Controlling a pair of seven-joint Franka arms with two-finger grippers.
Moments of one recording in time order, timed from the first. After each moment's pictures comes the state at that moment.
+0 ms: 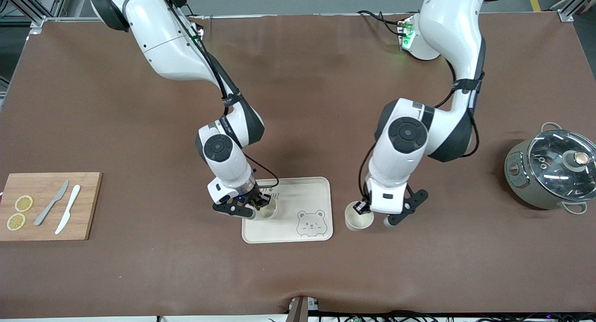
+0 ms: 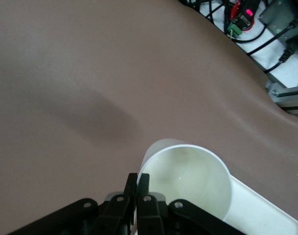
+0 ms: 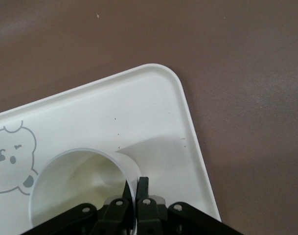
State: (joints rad) left arm -0.59 0.67 0.21 -1.30 -0.08 2.15 -1.03; right arm 0.55 0.81 -0.05 -1.46 0.05 2.54 0.72
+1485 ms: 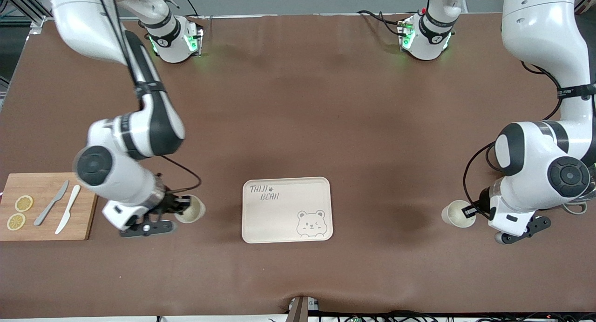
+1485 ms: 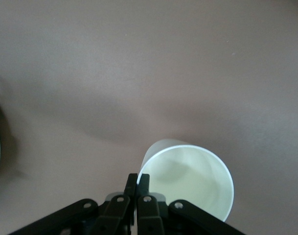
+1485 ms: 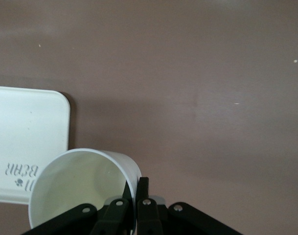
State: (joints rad) left arm -0.21 0.62 0.20 -1.40 -0.10 2.01 -0.36; right arm 0.25 0.60 -0.07 -1.35 0.09 2.01 0.01
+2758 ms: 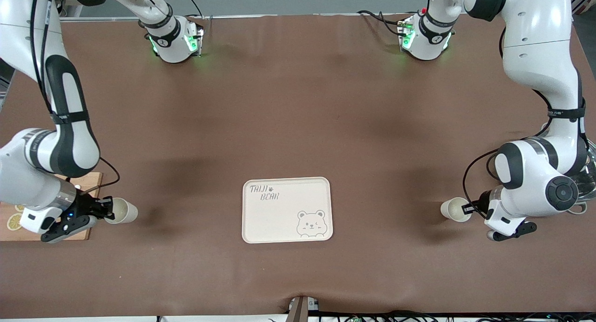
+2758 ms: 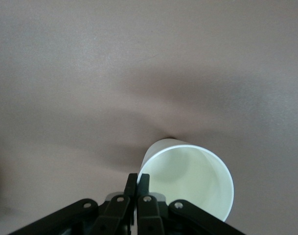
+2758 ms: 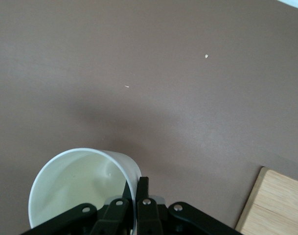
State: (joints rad) left arm -0.13 0.73 0.20 -1.47 -0.18 2.10 -0.13; right arm -0.06 0.61 -0.06 -1.57 0.20 2.28 -0.64
